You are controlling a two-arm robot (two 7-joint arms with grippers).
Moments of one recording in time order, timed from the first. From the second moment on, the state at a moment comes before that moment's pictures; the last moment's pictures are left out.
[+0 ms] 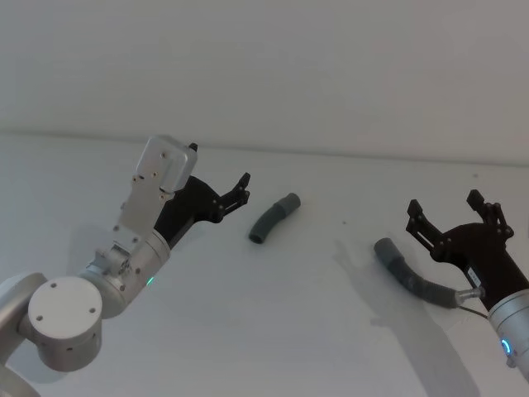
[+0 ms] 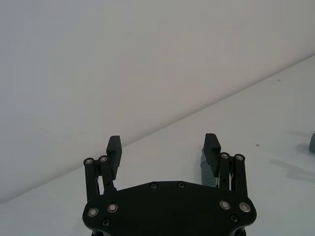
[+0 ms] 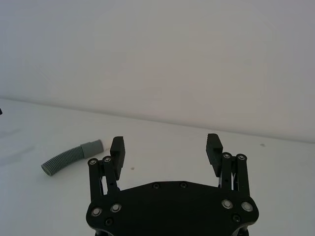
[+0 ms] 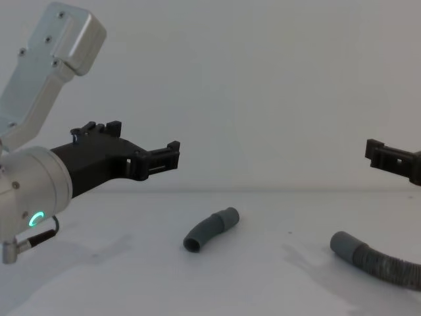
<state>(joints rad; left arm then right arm) -0.24 0.38 0.45 -1.63 -0.20 0.01 -0.01 -0.01 0.34 -0.23 -1.77 0.29 0.03 0.07</state>
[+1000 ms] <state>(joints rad) -0.24 0.38 0.45 -1.63 -0.20 0.01 -0.01 -0.01 0.34 -0.23 -1.77 0.29 0.03 0.07</state>
